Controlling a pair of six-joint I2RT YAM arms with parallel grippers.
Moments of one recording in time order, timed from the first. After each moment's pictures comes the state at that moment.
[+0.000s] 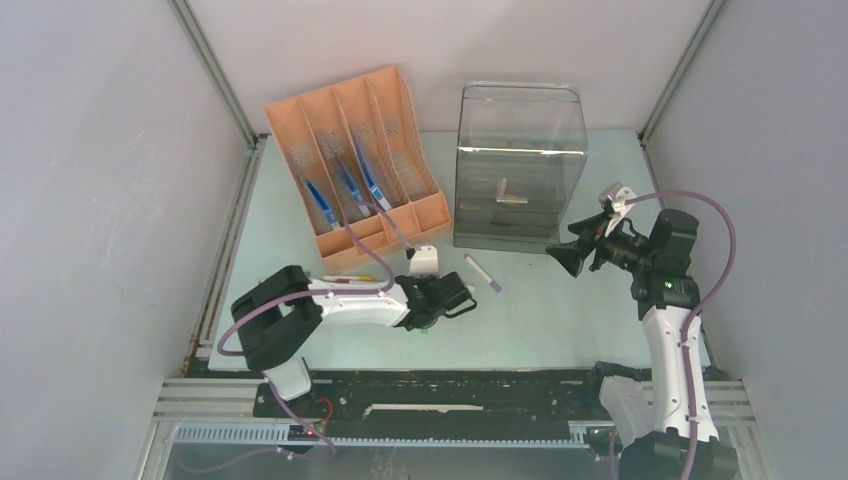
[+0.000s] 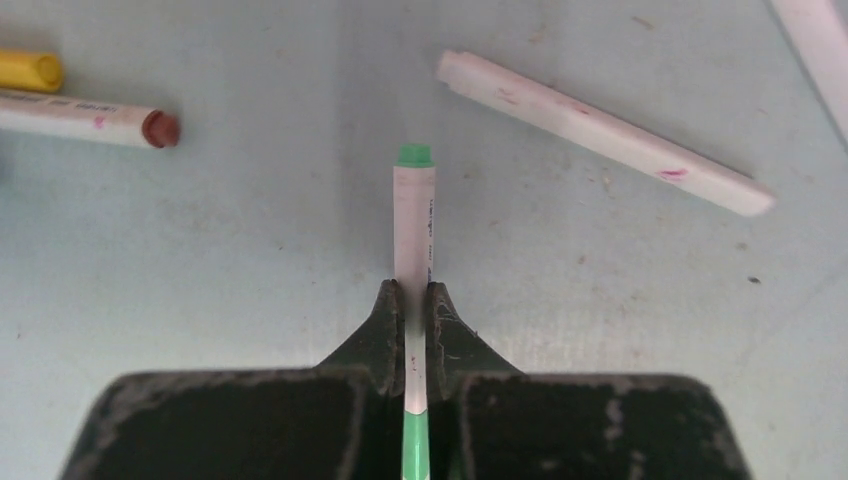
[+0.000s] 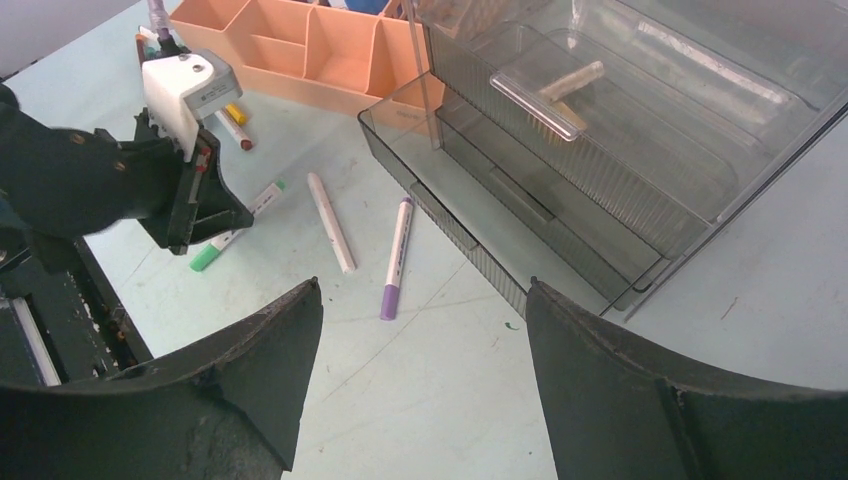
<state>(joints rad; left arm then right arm) -1.09 1.71 0.96 -0.52 -0.65 -1.10 -0.22 0.84 0.74 -0.32 -1.03 -0.26</state>
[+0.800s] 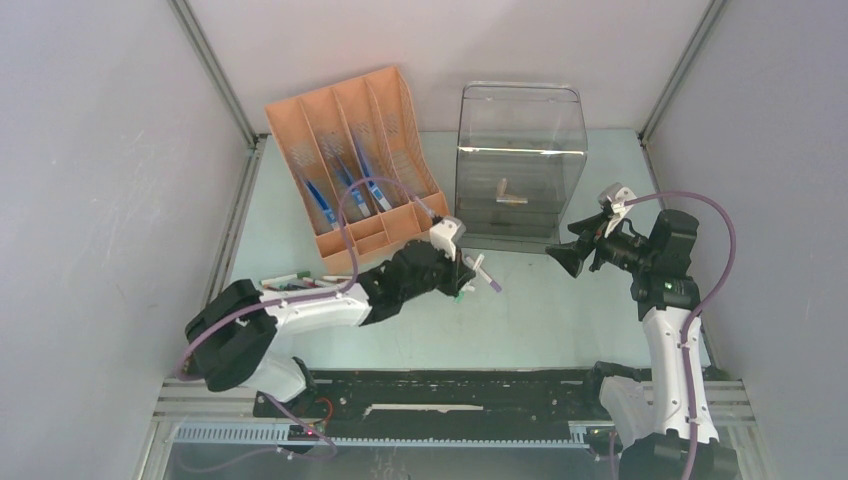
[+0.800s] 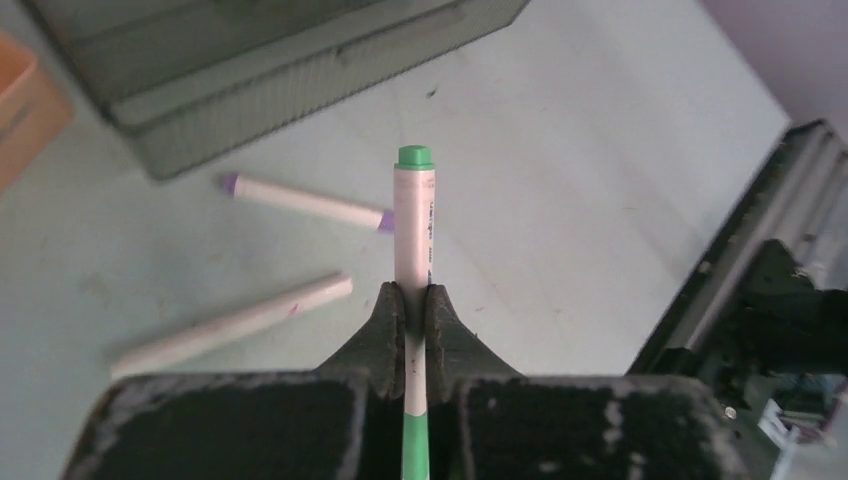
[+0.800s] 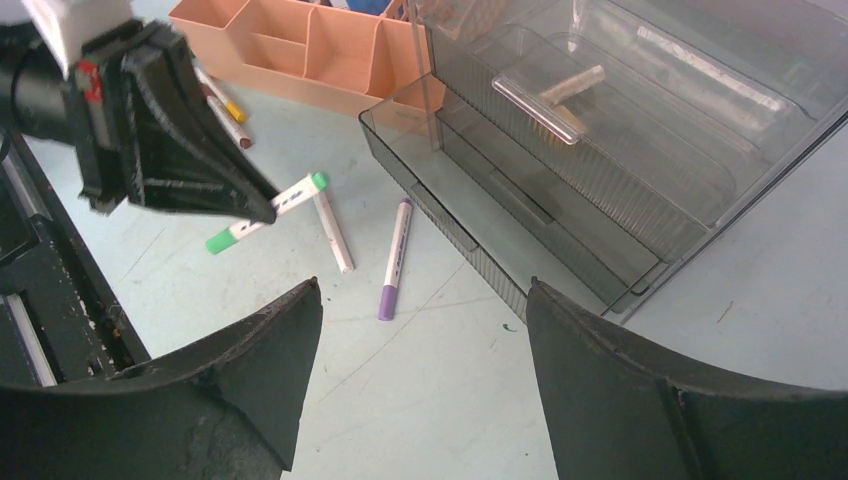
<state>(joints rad) -0.99 1.44 0.73 0.31 -0.10 -0.43 -0.22 0.83 0.74 -0.32 -1.03 -0.27</state>
